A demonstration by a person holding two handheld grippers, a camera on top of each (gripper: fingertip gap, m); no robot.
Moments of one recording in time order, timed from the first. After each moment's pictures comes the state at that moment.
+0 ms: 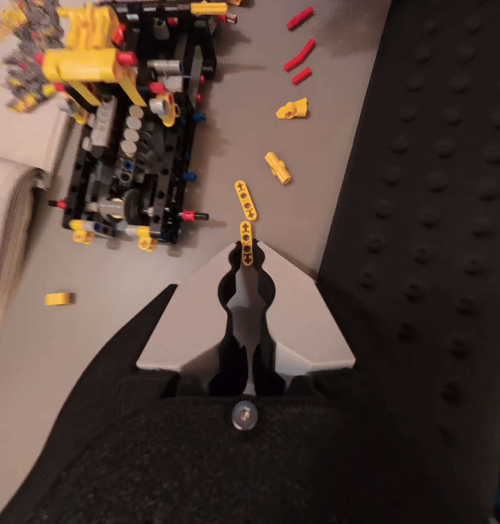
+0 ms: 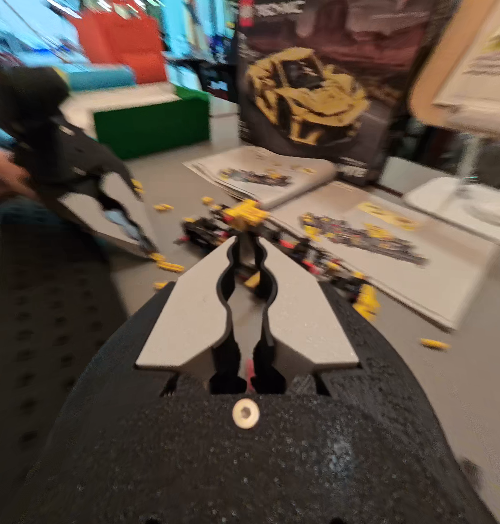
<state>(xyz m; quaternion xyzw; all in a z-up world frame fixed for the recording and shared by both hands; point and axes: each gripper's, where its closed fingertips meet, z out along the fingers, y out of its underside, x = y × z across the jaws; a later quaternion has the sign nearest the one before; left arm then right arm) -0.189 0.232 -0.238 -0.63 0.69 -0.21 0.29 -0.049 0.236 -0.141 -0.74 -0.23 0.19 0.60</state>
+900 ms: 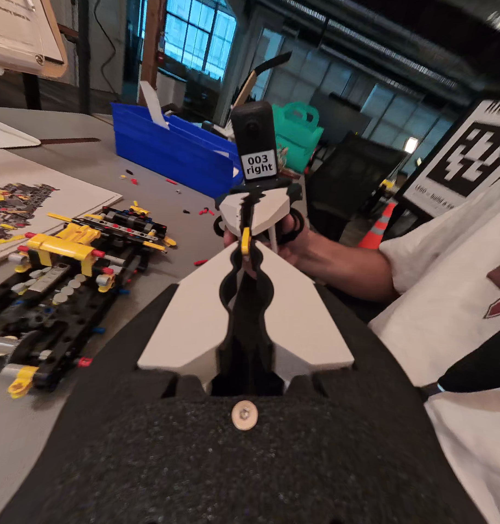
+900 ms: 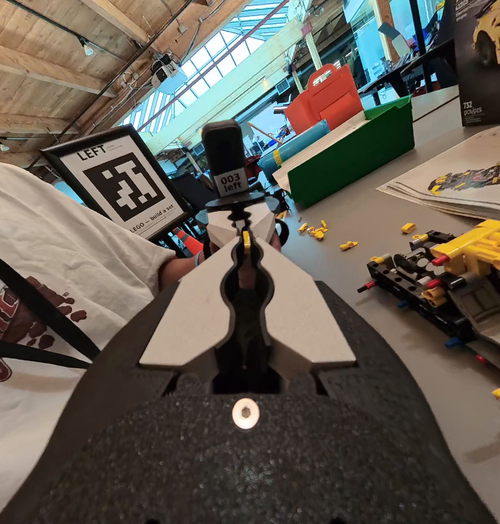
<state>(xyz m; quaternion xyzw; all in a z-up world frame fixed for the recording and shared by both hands) -0.141 0.181 -0.109 -0.56 0.45 -0.62 0.33 -0.153 0.191 -0.104 -0.63 -0.22 0.58 0.47</state>
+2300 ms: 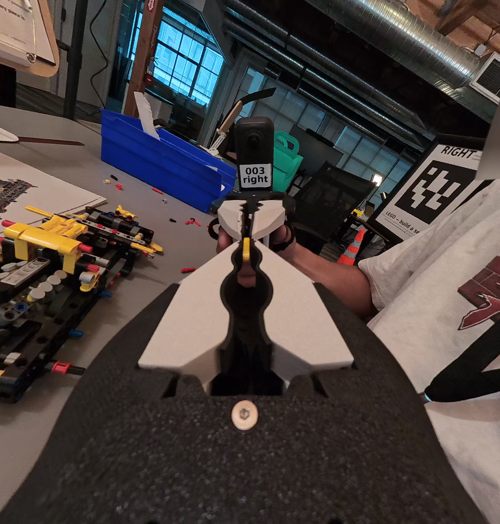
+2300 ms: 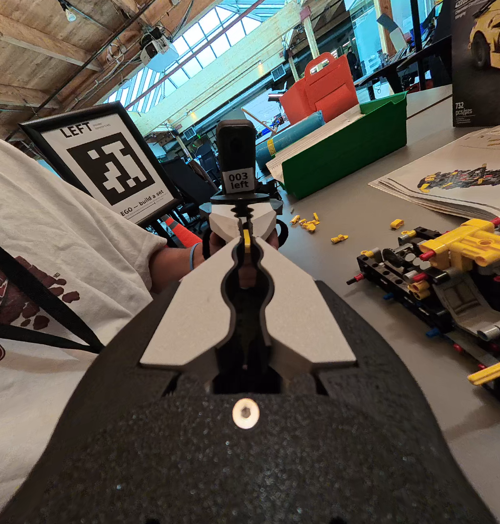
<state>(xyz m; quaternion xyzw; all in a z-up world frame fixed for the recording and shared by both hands) -0.142 0.182 -0.109 -0.54 0.41 -0.66 0.32 -0.150 0.188 -0.111 -0.64 -0.25 0.55 0.47</state>
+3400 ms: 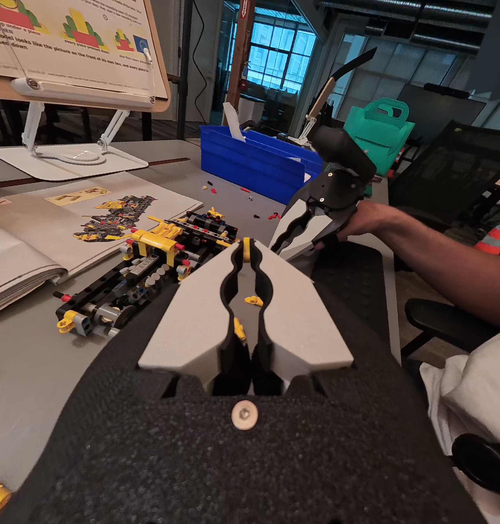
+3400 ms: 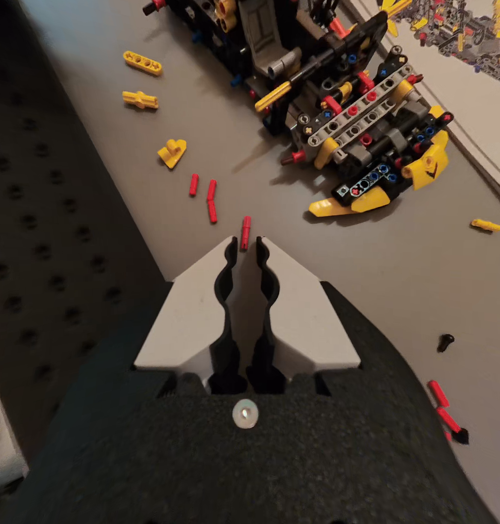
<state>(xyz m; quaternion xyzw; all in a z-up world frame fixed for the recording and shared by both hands) -0.143 0.222 -0.126 -0.60 0.42 -0.51 0.45 -0.012 0.185 -0.242 -0.88 -0.33 0.12 0.32</state>
